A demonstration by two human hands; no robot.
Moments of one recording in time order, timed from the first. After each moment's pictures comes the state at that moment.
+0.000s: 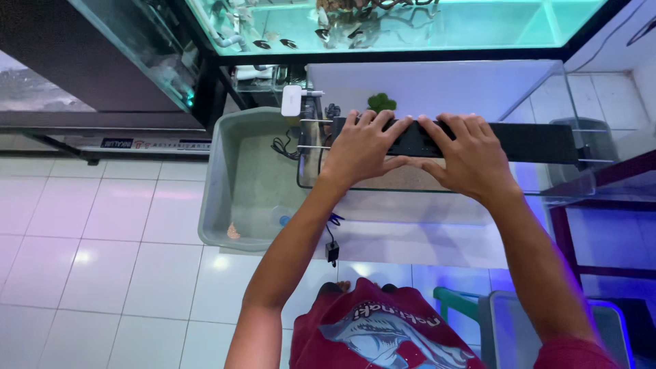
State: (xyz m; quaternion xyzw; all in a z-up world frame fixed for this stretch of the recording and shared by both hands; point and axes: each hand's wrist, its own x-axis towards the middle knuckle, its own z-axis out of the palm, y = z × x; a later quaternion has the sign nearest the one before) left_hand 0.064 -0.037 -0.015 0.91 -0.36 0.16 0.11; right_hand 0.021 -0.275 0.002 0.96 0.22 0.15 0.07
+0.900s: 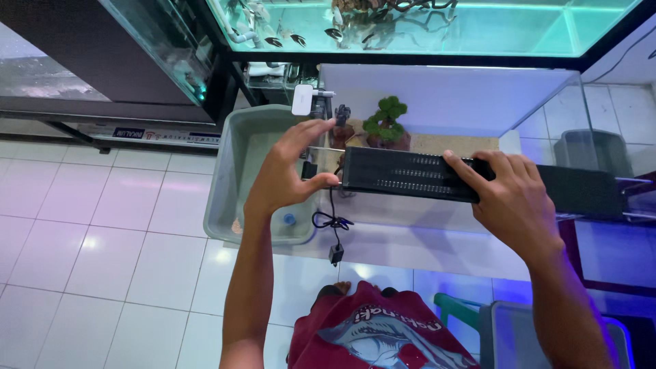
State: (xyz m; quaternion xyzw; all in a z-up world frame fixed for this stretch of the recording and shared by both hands) left_hand -0.004 0.082 0.054 0.86 -0.29 0.12 0.41; right_hand -0.040 -0.298 0.033 0.95 0.24 0.19 0.07
